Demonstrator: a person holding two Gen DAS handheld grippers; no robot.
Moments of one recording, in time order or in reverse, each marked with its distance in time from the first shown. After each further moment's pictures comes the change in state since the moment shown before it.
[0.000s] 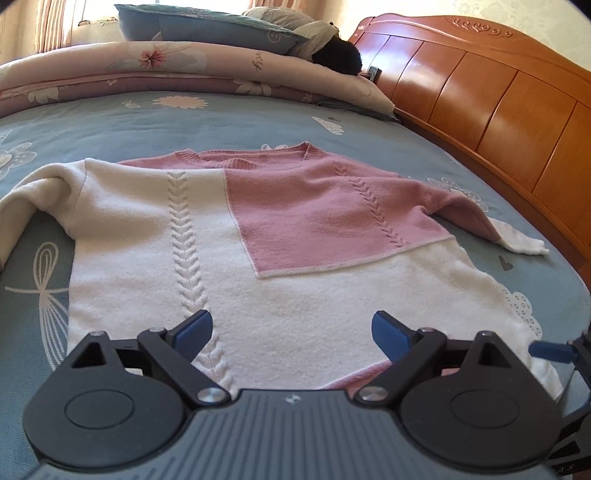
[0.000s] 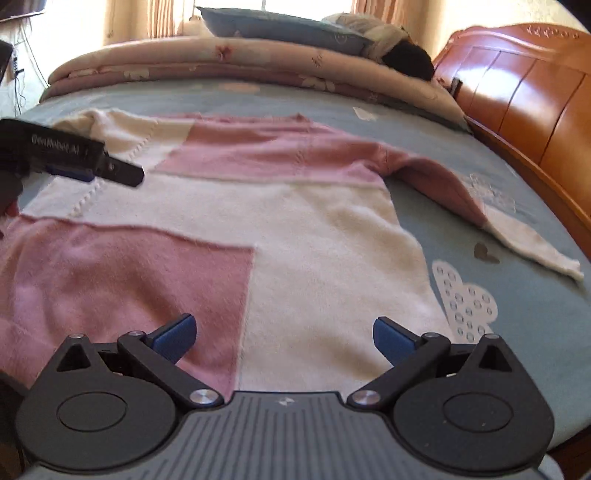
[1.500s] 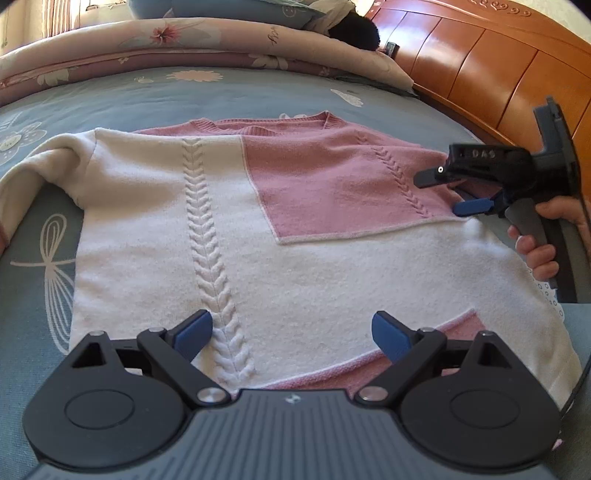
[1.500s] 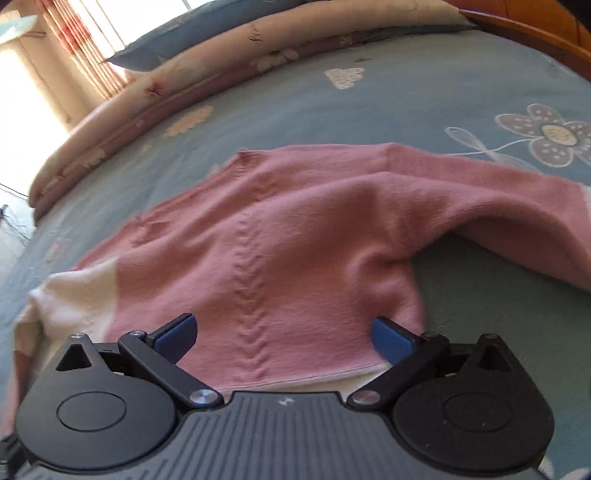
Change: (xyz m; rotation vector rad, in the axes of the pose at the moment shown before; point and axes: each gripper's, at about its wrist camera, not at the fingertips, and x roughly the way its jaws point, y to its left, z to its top) left arm 0.016 0.005 -0.011 -0.004 0.082 0.073; right arm 0.181 -0.127 0.127 0.409 0.128 0.196
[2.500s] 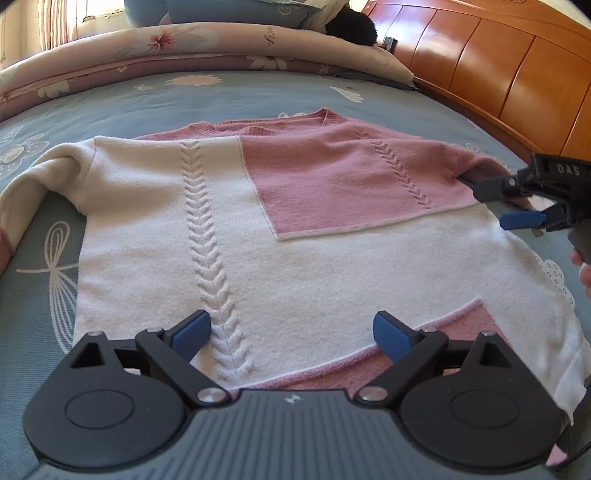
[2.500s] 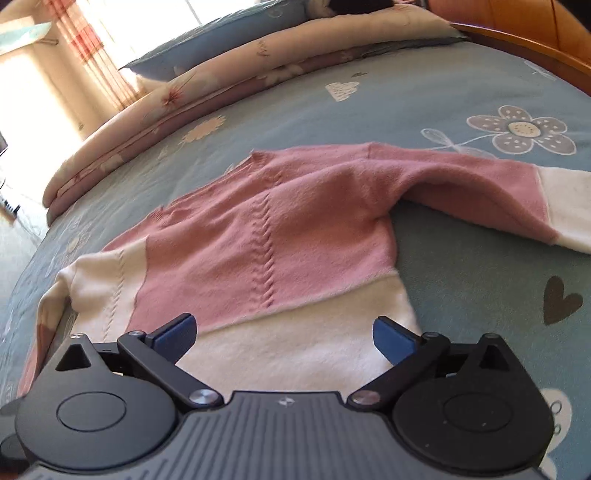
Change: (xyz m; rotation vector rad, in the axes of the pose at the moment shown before) left arm 0.001 -0.009 -0.002 0.045 -0.001 0.038; right arm -0.068 0.004 -0.051 0.019 0.017 0.101
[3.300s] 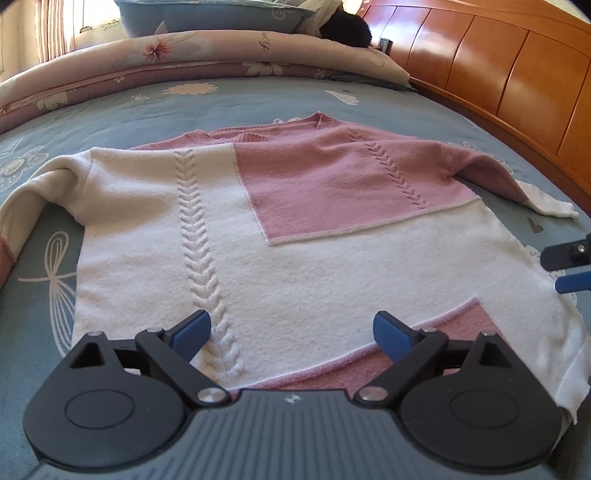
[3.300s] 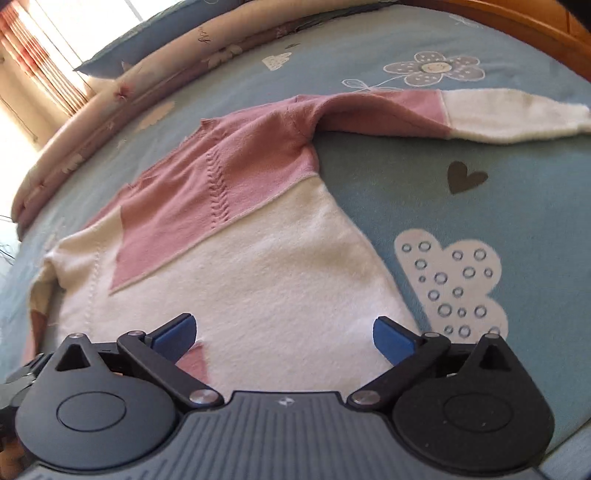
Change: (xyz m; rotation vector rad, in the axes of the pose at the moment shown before) left arm -0.002 -0.011 -0.001 0.042 -0.028 0.019; right arm -0.056 -0.010 -0.060 0.170 0.066 -0.130
